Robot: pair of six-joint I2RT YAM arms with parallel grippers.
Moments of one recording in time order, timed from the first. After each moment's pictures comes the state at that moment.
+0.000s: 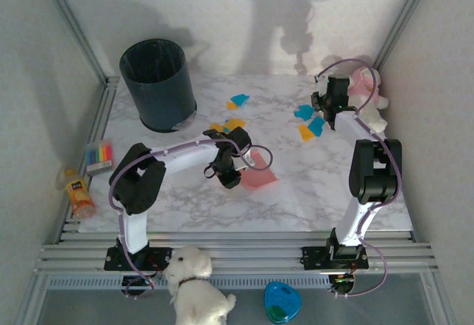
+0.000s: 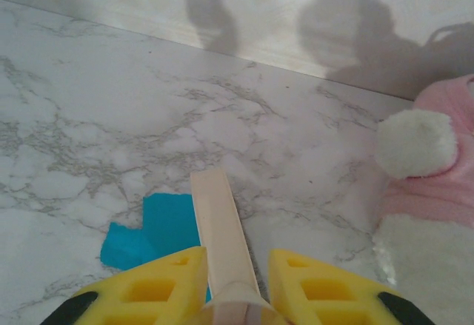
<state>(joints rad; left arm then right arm) -0.76 1.92 1.38 -0.91 0.10 0.23 0.06 1.84 1.32 -0.05 0.05 -0.25</state>
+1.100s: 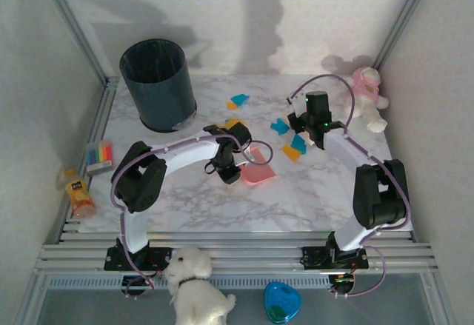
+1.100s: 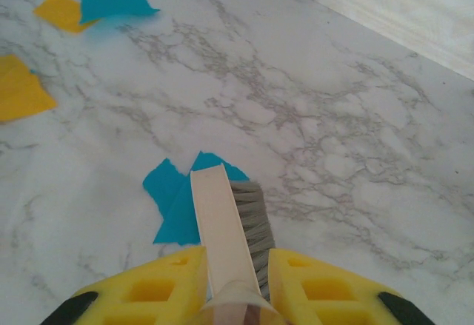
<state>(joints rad) -0.74 1.94 1.43 -0.94 0.07 0.23 0.26 1.59 1.08 -0.15 -0.03 -0.30</state>
